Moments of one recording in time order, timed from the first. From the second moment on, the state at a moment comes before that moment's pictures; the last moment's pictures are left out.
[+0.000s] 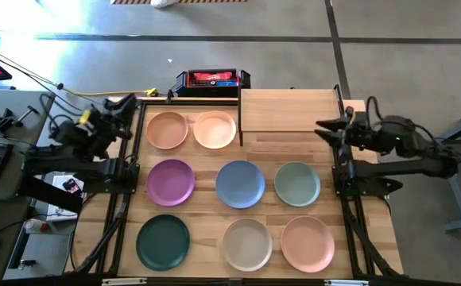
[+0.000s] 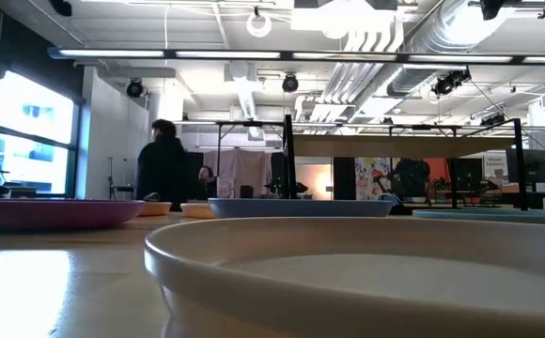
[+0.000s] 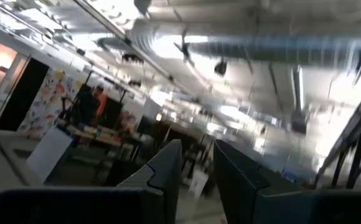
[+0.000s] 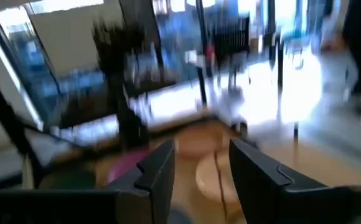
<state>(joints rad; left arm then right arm) 0.02 0.34 0.53 0.41 -0.66 -0.02 -0.05 0.45 0.83 -0.49 0.24 0.22</state>
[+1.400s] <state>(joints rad) 0.02 0.70 0.68 0.08 -0.61 -0.21 0.27 1.27 0.97 -0.92 0.01 0.55</state>
